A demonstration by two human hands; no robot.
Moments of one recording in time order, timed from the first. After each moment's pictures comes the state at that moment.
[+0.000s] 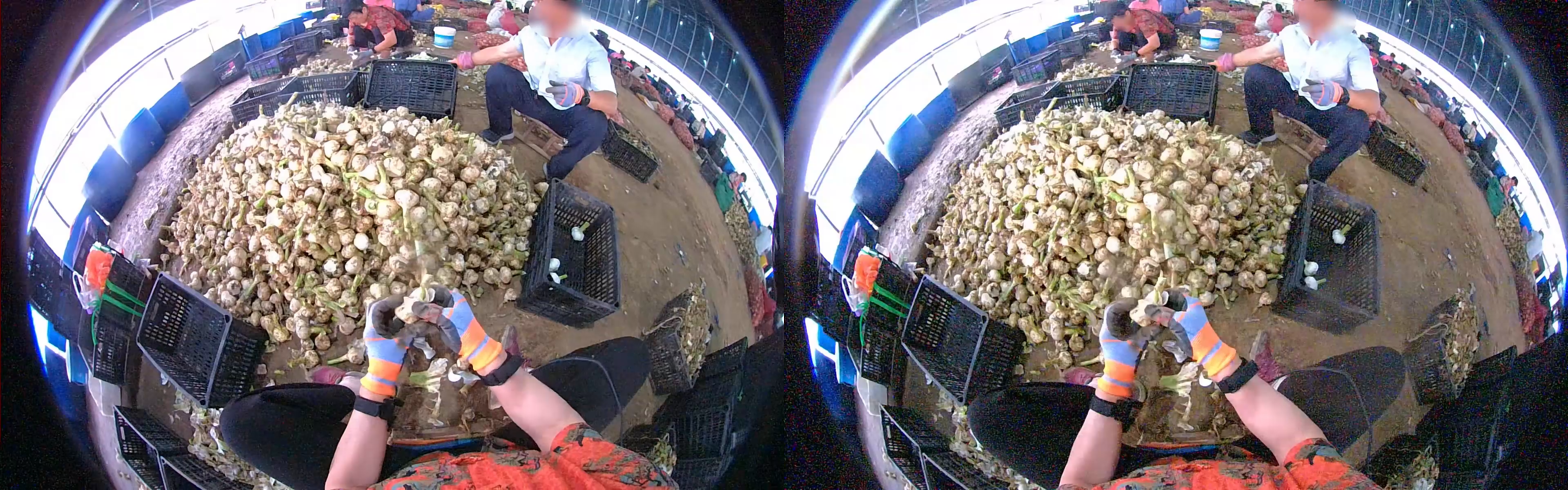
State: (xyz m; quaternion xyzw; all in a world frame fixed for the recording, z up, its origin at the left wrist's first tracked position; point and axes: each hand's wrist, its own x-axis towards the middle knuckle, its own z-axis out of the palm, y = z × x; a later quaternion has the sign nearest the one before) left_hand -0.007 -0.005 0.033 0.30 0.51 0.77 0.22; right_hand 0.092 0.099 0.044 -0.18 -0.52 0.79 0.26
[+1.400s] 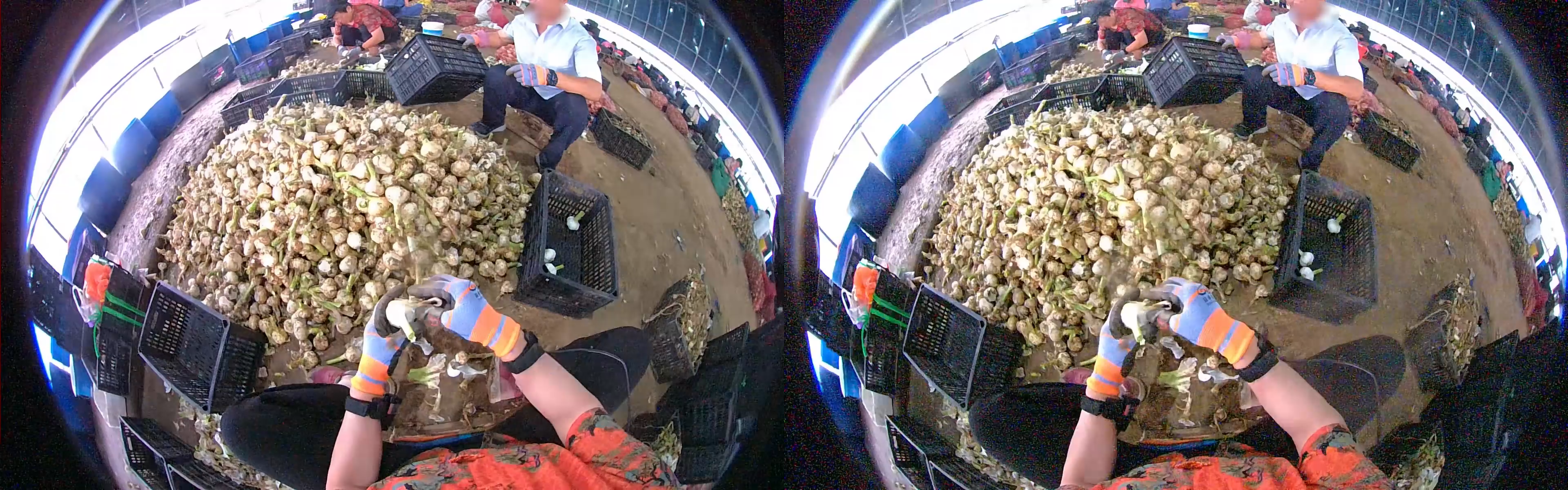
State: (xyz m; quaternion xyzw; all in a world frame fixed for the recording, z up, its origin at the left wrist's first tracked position) left_hand -0.010 -0.011 0.049 0.36 0.50 0.70 0.35; right_hand 0.110 0.120 0.095 -0.14 -0.81 0.50 0.26
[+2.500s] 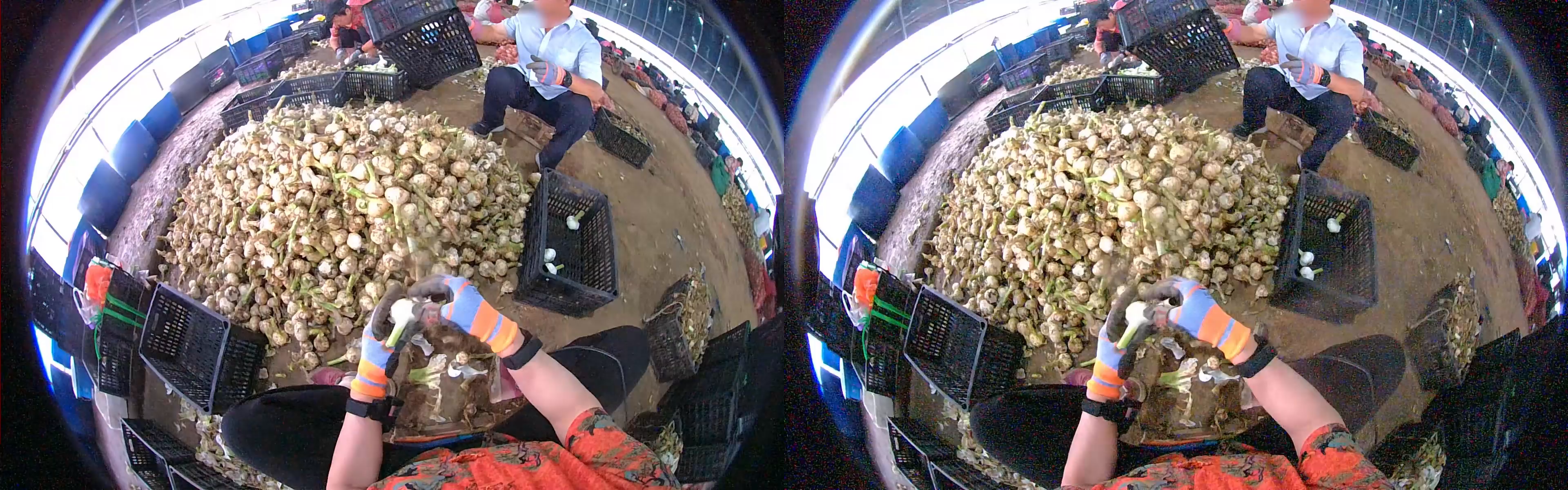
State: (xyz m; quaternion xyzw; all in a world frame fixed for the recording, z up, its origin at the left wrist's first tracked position) left_hand -0.005 -0.015 0.053 0.34 0.47 0.73 0.34; right_hand 0.102 0.133 0.059 -0.20 -0.68 0.68 0.19
